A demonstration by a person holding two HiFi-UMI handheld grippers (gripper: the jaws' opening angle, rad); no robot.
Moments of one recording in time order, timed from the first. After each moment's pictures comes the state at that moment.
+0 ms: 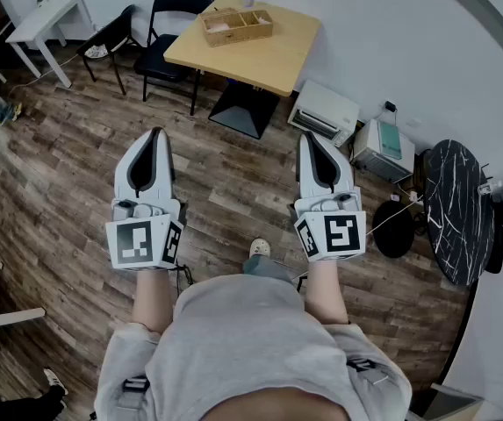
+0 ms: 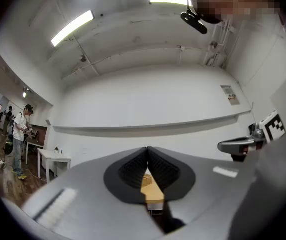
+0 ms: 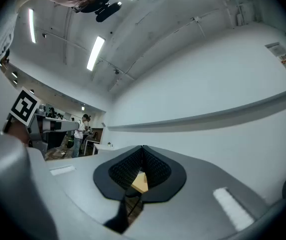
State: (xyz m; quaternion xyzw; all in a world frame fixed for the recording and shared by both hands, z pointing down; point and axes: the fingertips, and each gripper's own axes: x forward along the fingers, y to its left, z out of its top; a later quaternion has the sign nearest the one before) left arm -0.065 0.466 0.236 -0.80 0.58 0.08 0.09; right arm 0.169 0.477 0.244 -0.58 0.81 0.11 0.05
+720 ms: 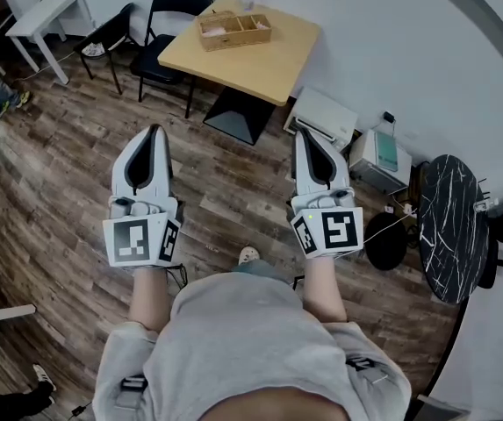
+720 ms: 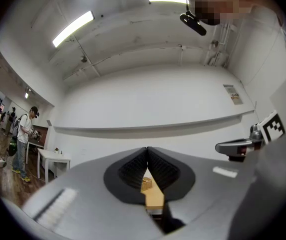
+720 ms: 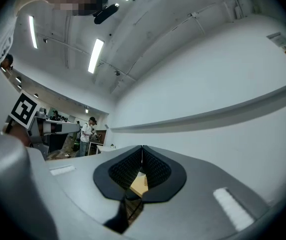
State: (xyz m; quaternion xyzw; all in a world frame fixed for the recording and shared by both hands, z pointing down) left arm -0.035 0.422 0.235 -0.80 0.59 0.09 0.09; right arm 0.194 0.423 0.242 -0.55 0.82 0.11 0.05
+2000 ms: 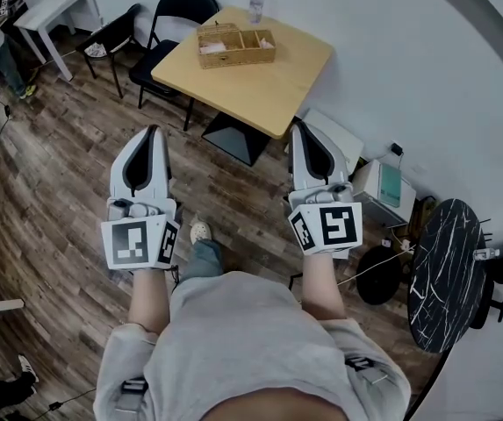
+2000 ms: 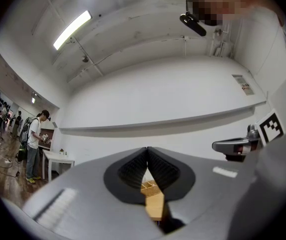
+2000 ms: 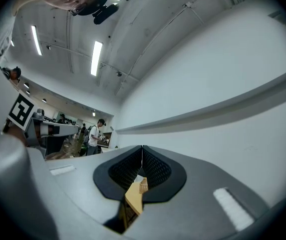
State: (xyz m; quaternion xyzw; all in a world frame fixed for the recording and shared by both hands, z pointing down) left arm 0.013 0.301 0.246 -0.77 0.63 0.09 0.10; right arm 0.235 0.273 0.244 -0.51 0.85 0.11 0.07
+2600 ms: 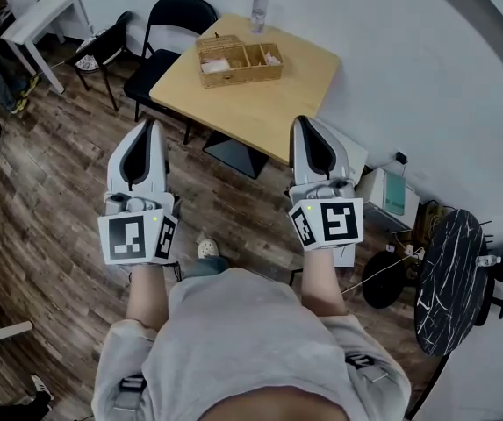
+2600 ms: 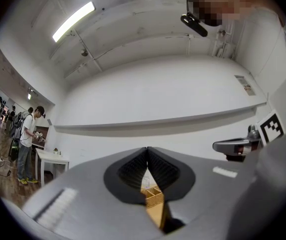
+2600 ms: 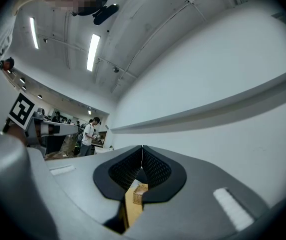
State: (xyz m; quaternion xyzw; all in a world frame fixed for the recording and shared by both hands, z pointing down) left arm -0.039 0.180 0.236 -0.78 0.61 0.10 0.09; right arm 0.185 0.163 0.234 -0.53 0.84 0.12 0.06
